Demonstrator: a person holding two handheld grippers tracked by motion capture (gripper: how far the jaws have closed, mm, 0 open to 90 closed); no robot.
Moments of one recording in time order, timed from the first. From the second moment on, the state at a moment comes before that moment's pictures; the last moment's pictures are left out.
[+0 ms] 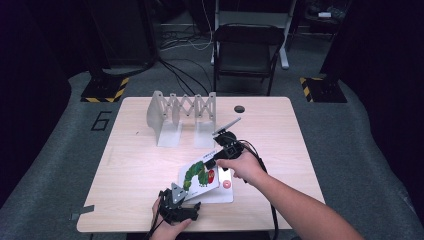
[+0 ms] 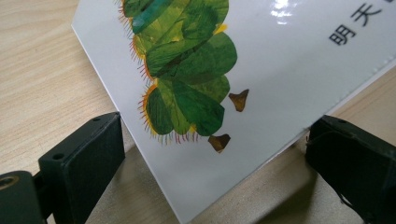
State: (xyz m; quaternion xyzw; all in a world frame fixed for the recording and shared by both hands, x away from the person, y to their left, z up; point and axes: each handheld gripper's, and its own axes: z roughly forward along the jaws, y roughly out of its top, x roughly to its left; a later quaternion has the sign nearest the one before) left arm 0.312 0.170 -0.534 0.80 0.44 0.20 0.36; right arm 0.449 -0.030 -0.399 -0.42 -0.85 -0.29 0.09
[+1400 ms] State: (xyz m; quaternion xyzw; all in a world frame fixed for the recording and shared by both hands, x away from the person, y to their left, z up) left arm 0.312 0.171 -0.533 0.80 0.43 0.20 0.36; right arm 0.437 -0.028 -0.380 -0.37 -0.87 -0.30 0.12
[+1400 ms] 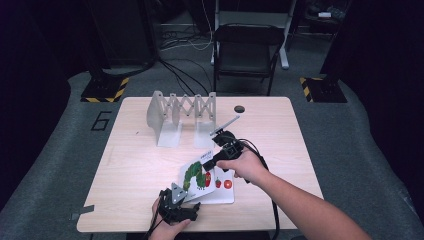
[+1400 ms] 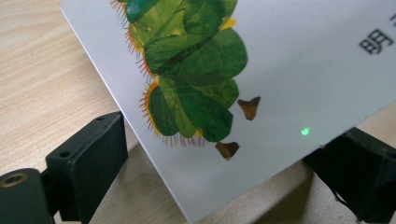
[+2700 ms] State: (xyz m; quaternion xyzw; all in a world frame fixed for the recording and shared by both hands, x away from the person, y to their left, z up) left arm 0.322 0.184 -0.522 0.85 0.38 0.14 0.35; right arm 0.442 -0.055 -0.385 -0.32 -0.87 -0.32 0.18
